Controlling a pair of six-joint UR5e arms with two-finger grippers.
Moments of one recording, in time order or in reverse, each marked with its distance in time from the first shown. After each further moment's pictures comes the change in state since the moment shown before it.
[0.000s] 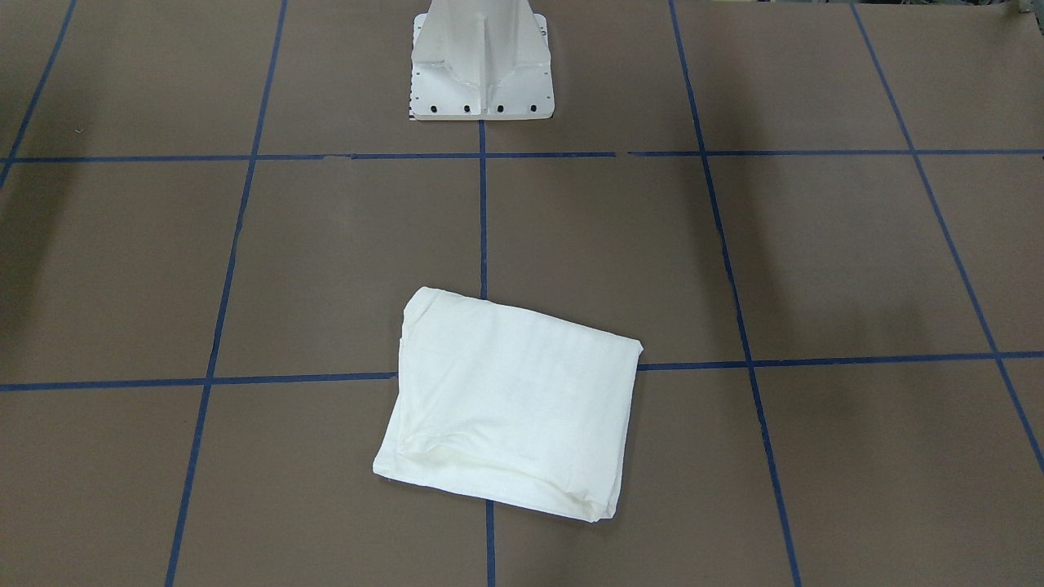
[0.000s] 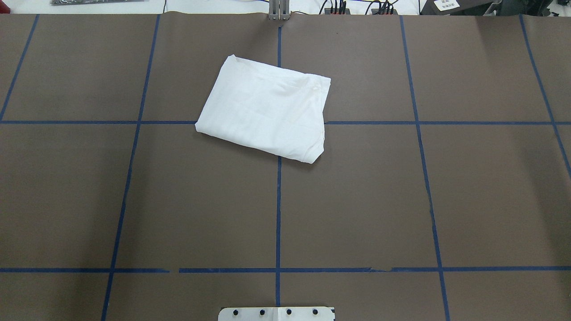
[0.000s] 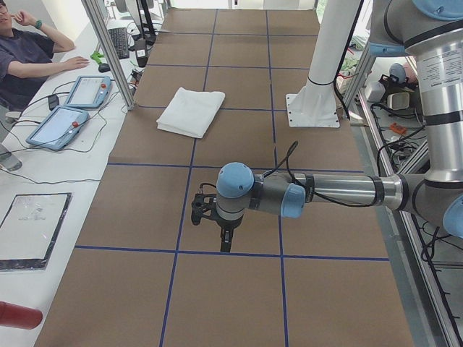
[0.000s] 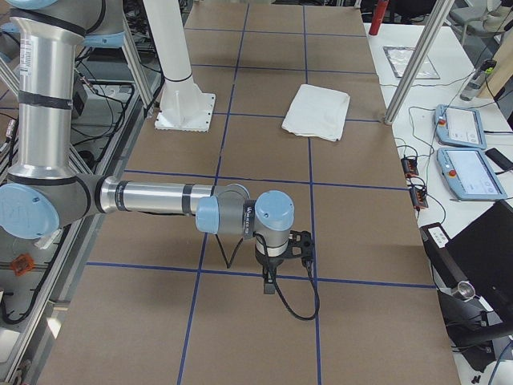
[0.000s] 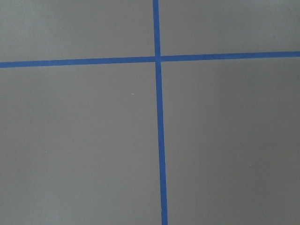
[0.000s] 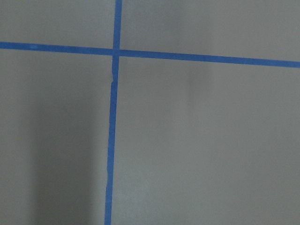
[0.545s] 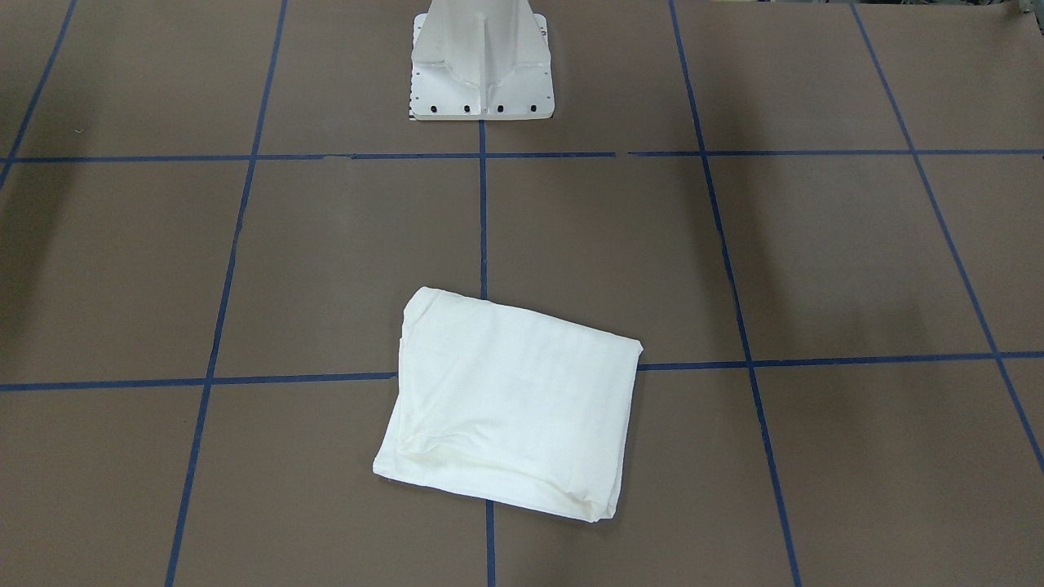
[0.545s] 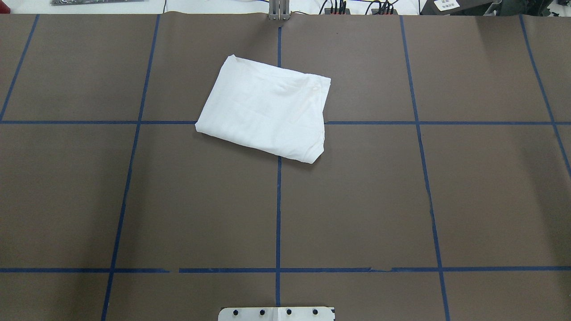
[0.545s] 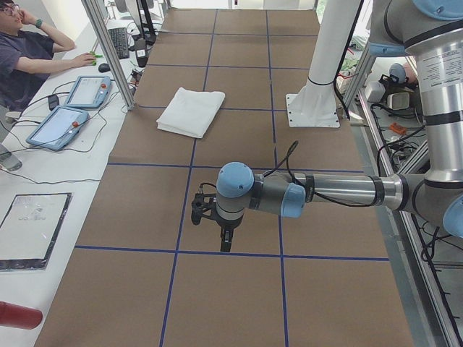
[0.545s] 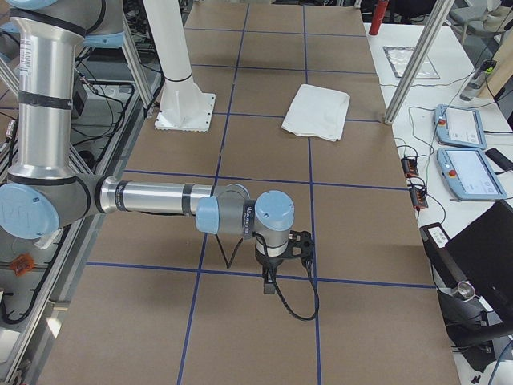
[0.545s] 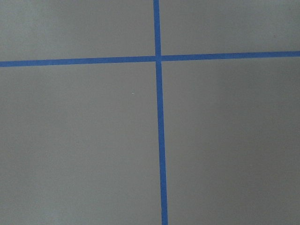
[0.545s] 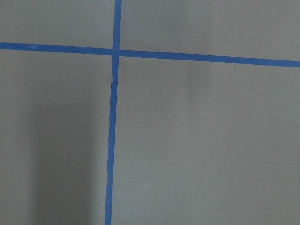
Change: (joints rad) left arm 0.000 0.000 -0.003 0.001 0.000 0.000; right arm 0.000 0.001 0.000 0.000 0.001 0.003
